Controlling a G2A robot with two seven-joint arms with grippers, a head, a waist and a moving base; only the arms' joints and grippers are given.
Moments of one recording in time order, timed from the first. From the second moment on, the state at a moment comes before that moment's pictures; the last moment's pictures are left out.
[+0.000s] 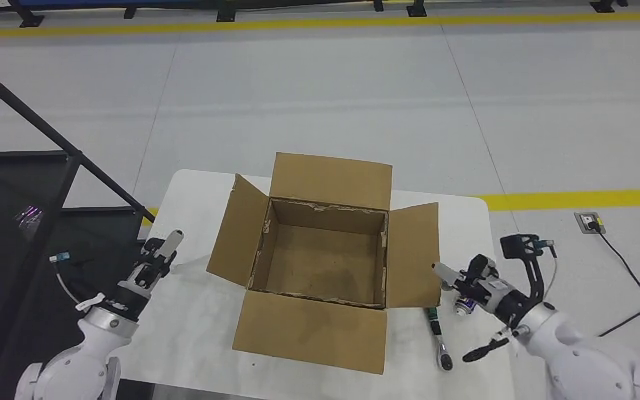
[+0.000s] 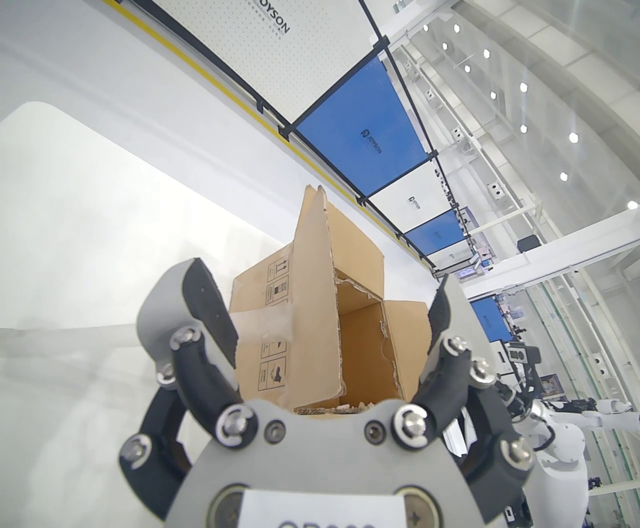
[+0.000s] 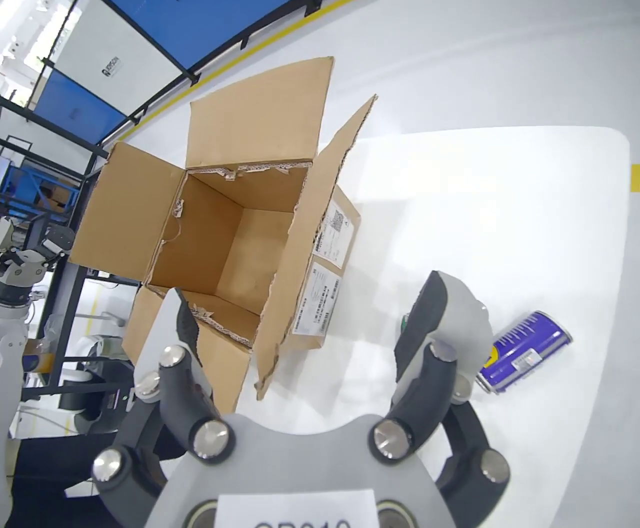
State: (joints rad) left arm 1.43 -1.18 -1.82 -1.90 0.20 -0.19 -0.42; right arm -1.28 -1.39 1.78 -2.03 -0.71 -0.14 1.03
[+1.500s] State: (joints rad) left arm 1.48 -1.17 -1.82 -1.91 0.12 -0.22 -0.37; right arm -1.24 -1.29 1.72 -1.97 -0.72 -0.22 1.08
